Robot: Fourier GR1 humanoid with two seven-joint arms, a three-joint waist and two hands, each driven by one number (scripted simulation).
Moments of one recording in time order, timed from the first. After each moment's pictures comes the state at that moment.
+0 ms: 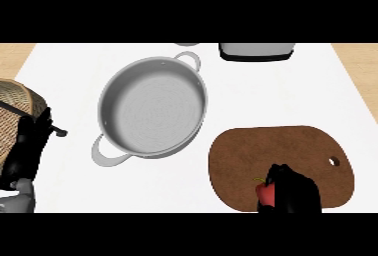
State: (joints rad) left arm -0.07 0.27 0.18 -1.48 -0.20 0.04 0.39; right arm 0.22 -0.02 0.37 -1.84 1.42 0.14 0.69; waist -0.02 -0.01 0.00
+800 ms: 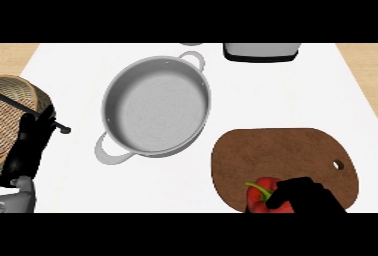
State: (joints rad) left arm -0.08 0.28 0.18 -1.49 -0.20 0.02 0.40; right arm 0.00 -0.02 0.81 -2.33 1.81 0.18 0.97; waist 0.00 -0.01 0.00
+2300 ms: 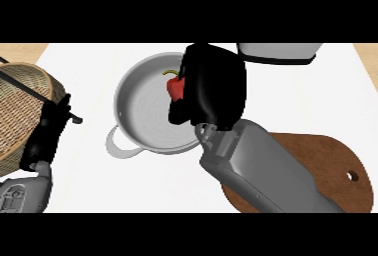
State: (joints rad) left arm -0.18 0.25 0.13 -1.43 -0.23 0.02 0.40; right arm -0.92 -0.01 0.45 -1.52 0.99 0.12 1.14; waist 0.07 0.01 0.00
